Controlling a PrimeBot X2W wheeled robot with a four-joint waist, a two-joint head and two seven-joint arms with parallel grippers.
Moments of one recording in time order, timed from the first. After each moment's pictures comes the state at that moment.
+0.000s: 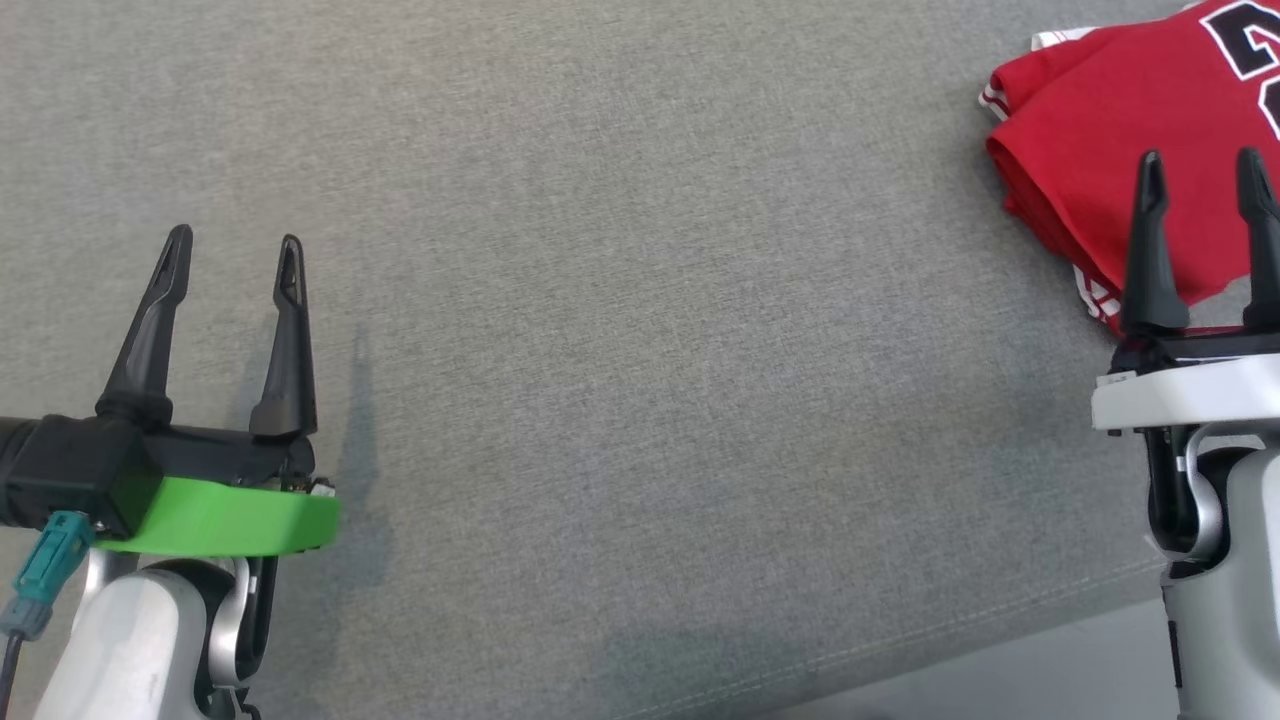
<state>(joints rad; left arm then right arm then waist) -0.25 0.36 -0.22 -0.14 -0.36 0.08 -0.17 -0.33 -0.15 -0.14 0.04 0.19 0.13 -0.21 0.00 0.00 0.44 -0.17</state>
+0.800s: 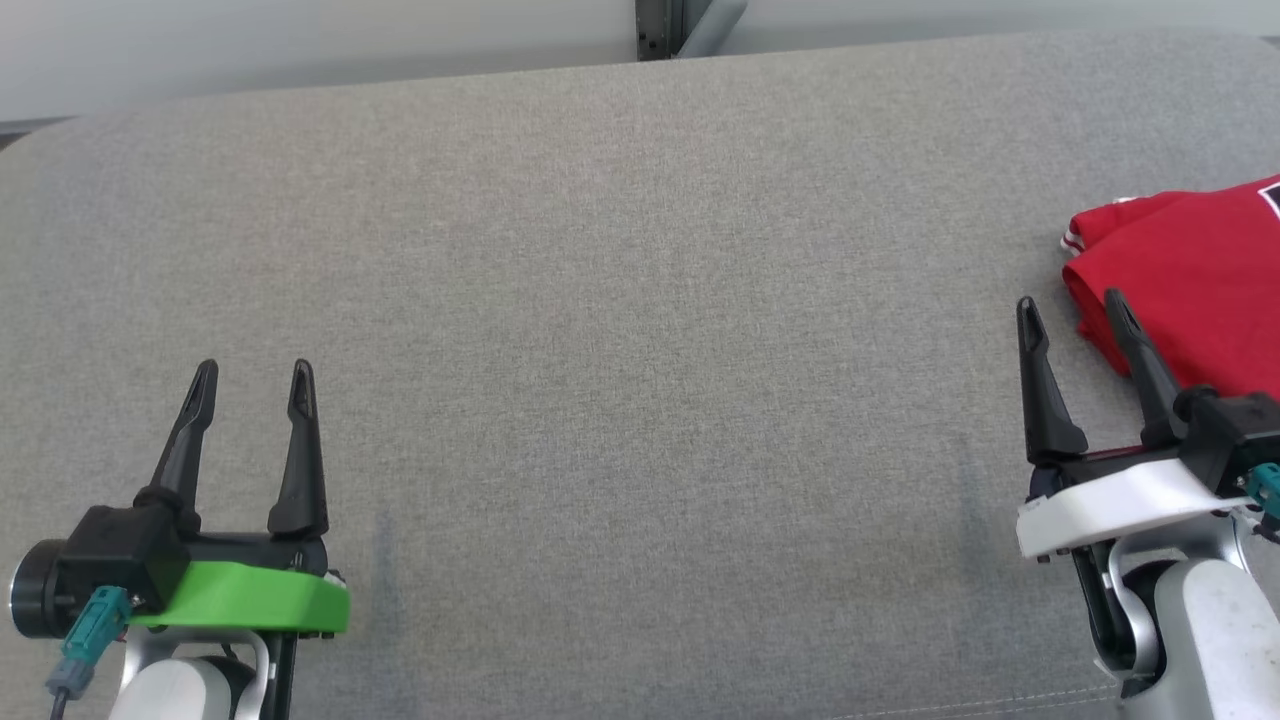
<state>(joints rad) -0.11 0.33 -0.21 -0.04 -0.41 0.10 -0.21 -0.16 -0.12 -0.03 -0.01 0.17 0.13 -0.13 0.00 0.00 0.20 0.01</state>
